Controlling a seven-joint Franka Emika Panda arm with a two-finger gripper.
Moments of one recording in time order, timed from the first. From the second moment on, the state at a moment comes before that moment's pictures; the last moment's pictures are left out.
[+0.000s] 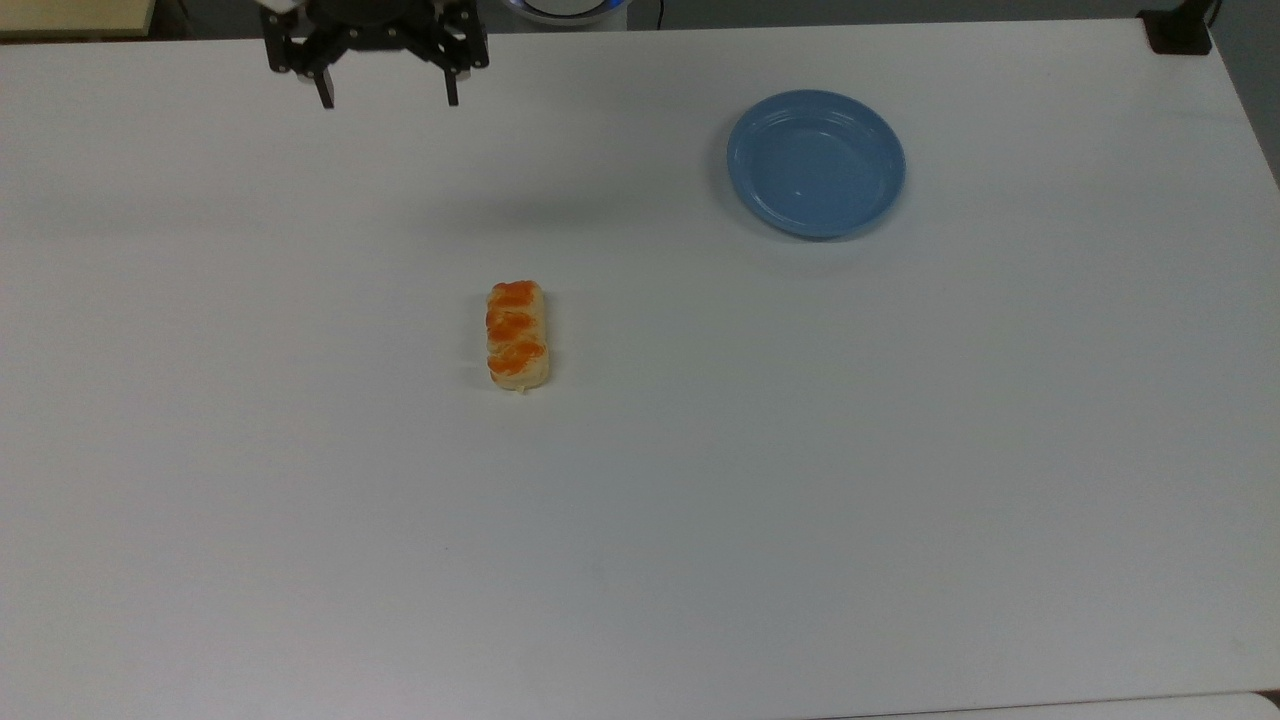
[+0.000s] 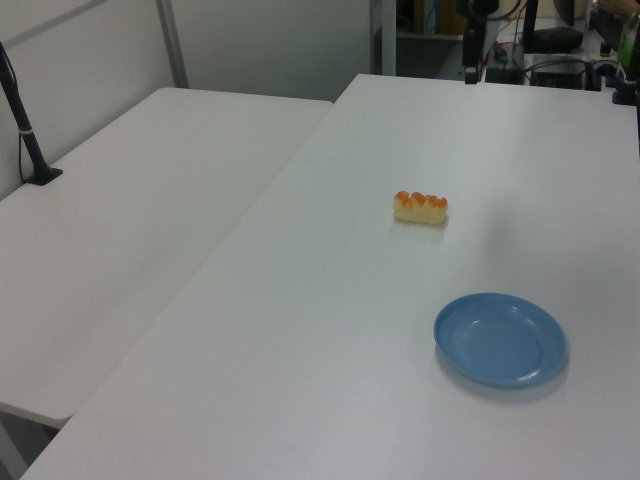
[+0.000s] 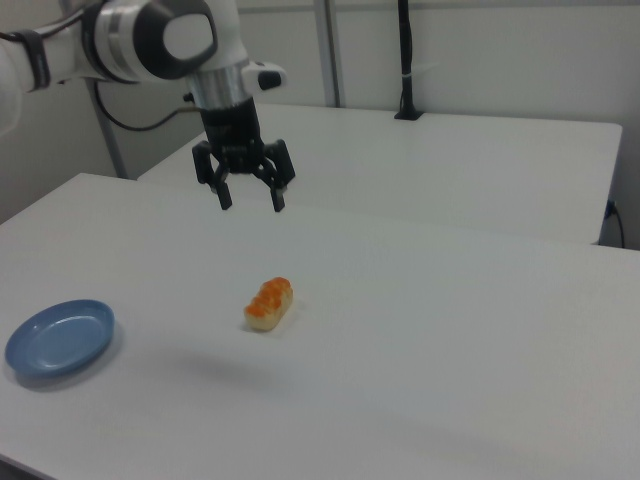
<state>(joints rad) -0.13 0.12 0.04 -1.56 -0.10 1.65 -0.23</state>
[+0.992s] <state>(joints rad) -0.11 0.22 0.08 -1.87 -0.09 2.16 -0.11</state>
